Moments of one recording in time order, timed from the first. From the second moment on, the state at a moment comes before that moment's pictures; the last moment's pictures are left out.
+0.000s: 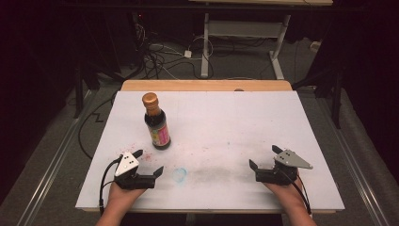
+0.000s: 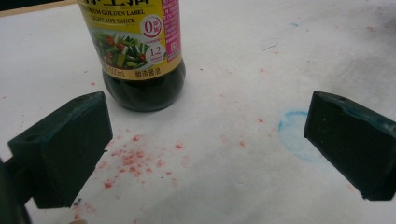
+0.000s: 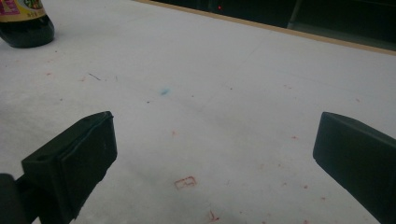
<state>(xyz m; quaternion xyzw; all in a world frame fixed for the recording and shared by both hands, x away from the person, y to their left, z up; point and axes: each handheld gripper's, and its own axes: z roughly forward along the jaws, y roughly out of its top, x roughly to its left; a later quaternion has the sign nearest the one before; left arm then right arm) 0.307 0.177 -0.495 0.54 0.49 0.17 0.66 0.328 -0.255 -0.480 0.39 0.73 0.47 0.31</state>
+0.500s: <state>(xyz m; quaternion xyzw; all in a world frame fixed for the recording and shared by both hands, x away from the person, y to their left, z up) 0.307 0.176 -0.496 0.55 0.49 0.18 0.66 0.326 -0.259 -0.475 0.40 0.72 0.47 0.31</state>
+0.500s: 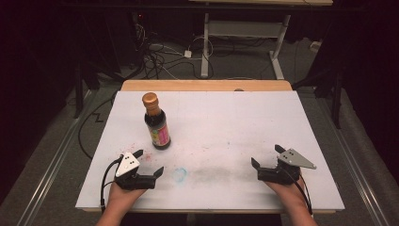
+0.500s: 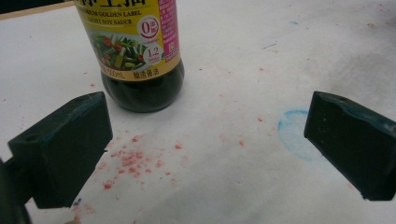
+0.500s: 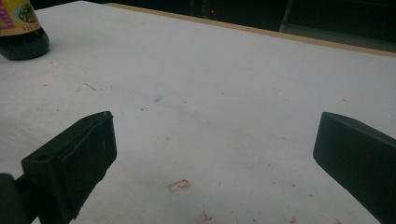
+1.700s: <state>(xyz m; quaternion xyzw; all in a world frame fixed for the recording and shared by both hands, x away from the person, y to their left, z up) 0.349 0.186 -0.450 0.49 0.52 0.17 0.68 0.317 -0.256 -0.471 0.38 0.74 0.47 0.30</state>
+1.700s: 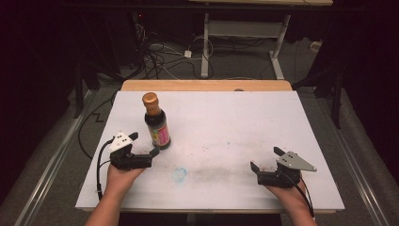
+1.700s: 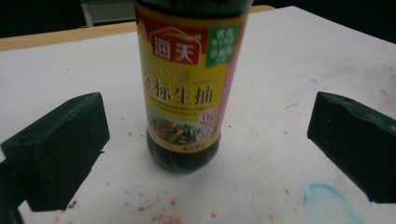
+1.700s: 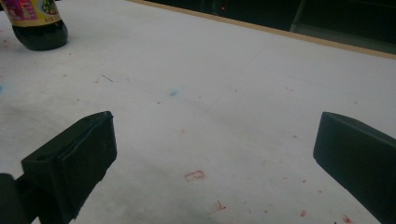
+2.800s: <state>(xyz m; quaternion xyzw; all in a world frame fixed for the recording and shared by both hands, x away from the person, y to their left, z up) 0.402 0.169 -0.441 0.51 0.52 0.17 0.67 0.317 -0.260 -0.471 0.39 0.73 0.48 0.29</state>
